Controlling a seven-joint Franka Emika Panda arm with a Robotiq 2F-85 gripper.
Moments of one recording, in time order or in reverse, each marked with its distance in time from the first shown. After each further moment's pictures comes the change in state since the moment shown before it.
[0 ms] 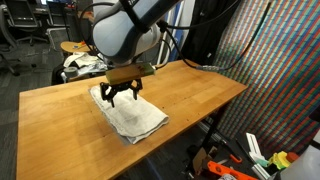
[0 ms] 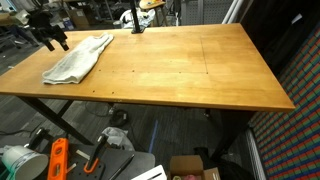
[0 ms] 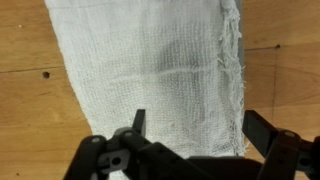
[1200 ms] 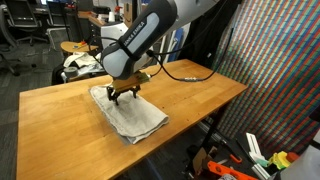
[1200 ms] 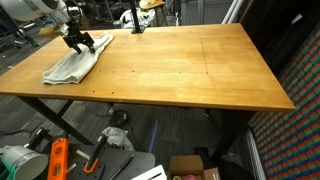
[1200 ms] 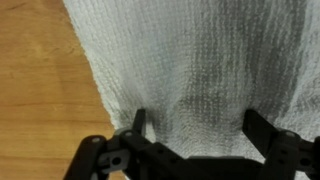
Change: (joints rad) arm 0.002 0.267 -0.109 0.202 -0.107 0.123 -0.040
